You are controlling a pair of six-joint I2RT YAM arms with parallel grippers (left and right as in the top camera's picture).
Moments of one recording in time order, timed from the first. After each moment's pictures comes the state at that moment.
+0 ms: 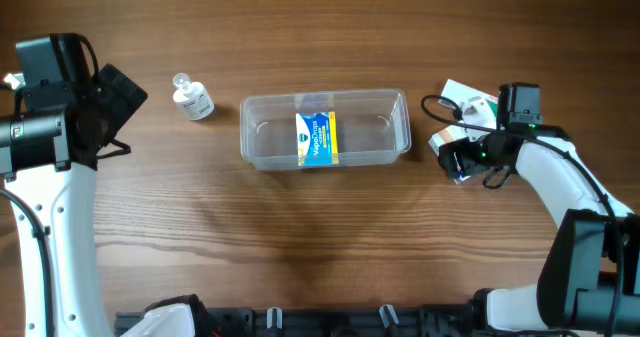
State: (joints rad) left arm 0.19 1.33 1.46 -1.13 -0.21 -0.65; right arm -0.11 1.61 0.87 -0.54 -0.14 -0.42
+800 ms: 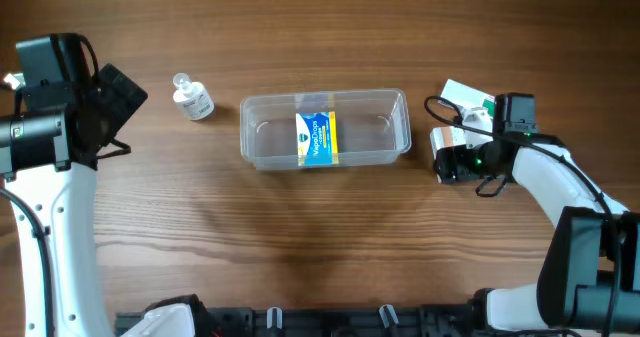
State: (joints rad) left arm 0.19 1.33 1.46 -1.13 -0.21 -0.65; right arm -0.11 1.62 0.81 -0.51 -0.19 -0.28
